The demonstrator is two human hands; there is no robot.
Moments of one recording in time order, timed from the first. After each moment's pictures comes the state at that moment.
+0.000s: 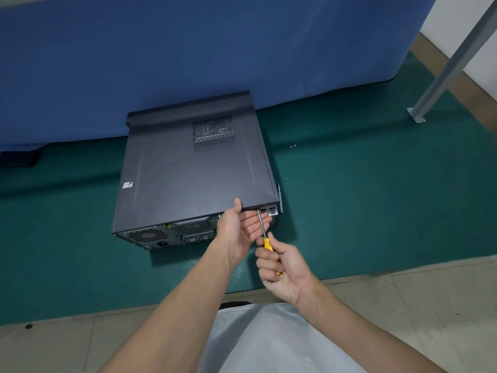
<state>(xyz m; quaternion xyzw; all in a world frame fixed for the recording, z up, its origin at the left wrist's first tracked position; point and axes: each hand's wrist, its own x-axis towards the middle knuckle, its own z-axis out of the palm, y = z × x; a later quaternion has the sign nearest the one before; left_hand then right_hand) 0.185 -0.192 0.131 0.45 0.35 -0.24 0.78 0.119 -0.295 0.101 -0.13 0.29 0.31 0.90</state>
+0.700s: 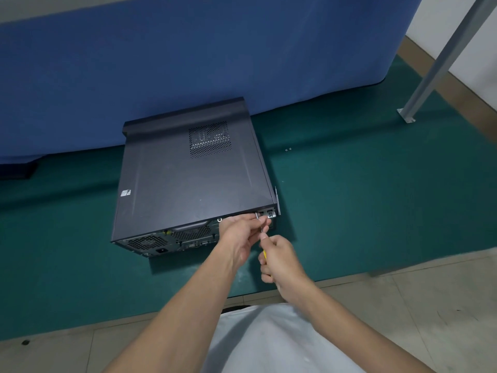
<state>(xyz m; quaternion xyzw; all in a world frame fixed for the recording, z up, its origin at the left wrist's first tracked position) 0.182 -0.201 0.126 0.51 0.33 -0.21 0.76 0.122 -0.279 0.114 -0.62 0.30 0.19 0.70</state>
